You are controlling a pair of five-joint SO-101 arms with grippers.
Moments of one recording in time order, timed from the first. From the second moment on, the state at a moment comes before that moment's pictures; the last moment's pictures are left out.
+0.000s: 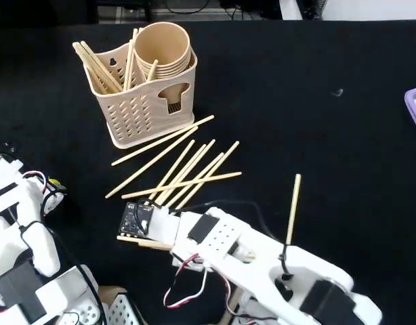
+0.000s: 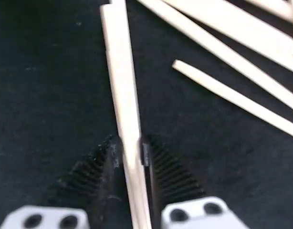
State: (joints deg) left arm -40.8 -15.7 55.9 37.7 10.2; right arm -51.7 -25.0 65.5 49.1 26.7
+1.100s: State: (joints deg) left arm -40.8 -15.7 55.9 37.7 10.2; right arm -49.3 -34.9 72.3 51.2 26.8
